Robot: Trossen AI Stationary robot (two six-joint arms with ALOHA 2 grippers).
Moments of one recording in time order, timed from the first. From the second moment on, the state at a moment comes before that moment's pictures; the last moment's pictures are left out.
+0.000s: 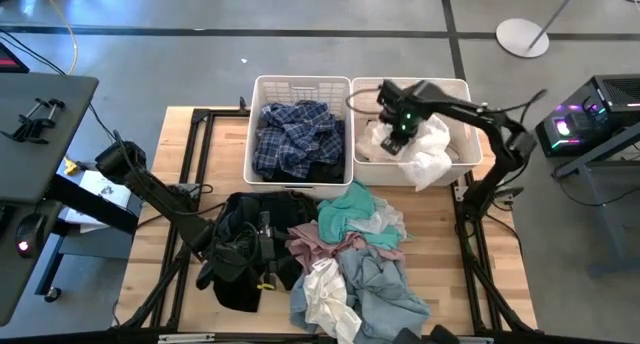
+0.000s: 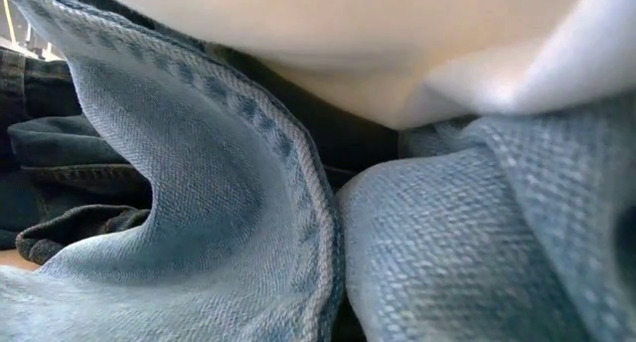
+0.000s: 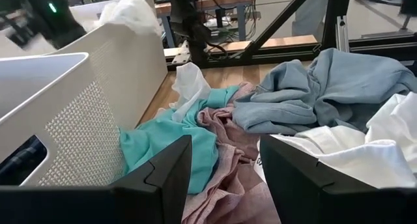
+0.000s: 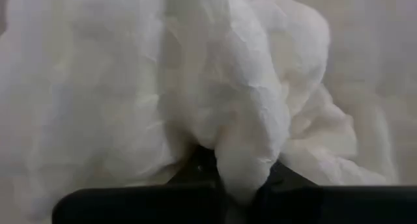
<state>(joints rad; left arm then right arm) -0.69 1.46 0.86 0.18 -0.85 -0.17 -0.70 1.67 1.34 -1.20 0.01 -0.02</state>
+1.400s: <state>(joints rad) -0.69 1.46 0.86 0.14 -0.85 -0.19 -0.59 1.52 1.54 -1.55 -0.17 0.13</state>
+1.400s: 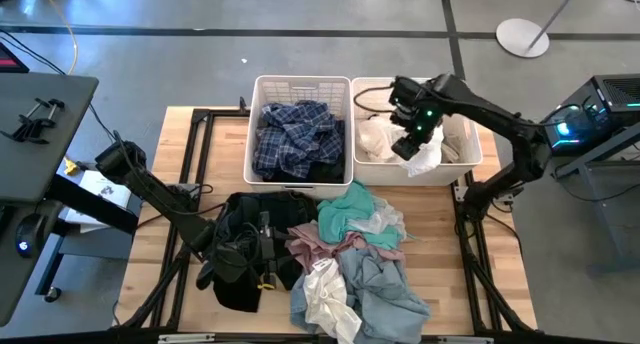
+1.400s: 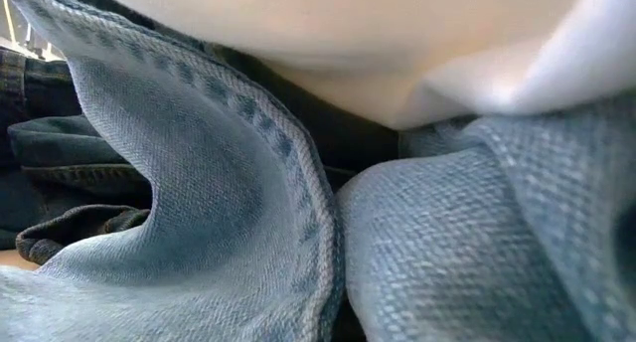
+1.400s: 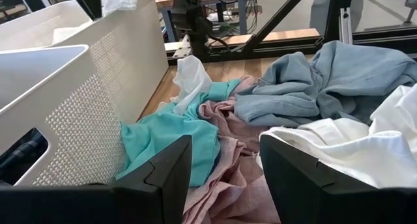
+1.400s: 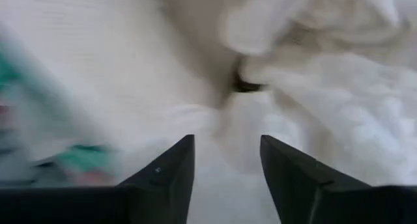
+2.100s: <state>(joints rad) -0.68 1.46 0.86 0.13 -0.85 -0.21 -0.78 1.54 1.11 -1.05 0.11 0.07</state>
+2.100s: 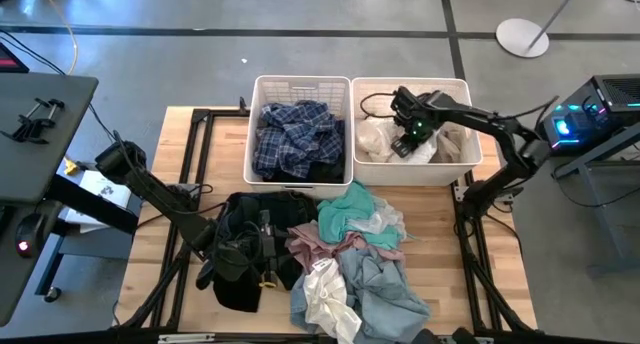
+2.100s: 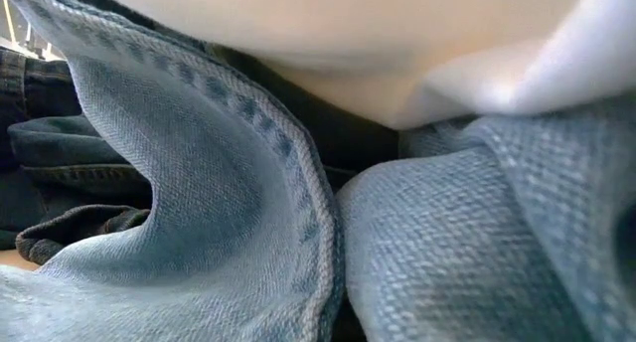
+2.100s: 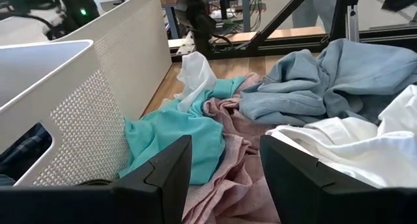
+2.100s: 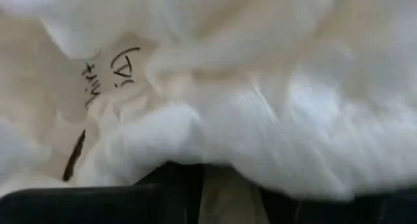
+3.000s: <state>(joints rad) -0.68 1.46 0.86 0.13 -0.85 -0.21 0.12 0.92 1.28 -0.63 0.15 0.20</state>
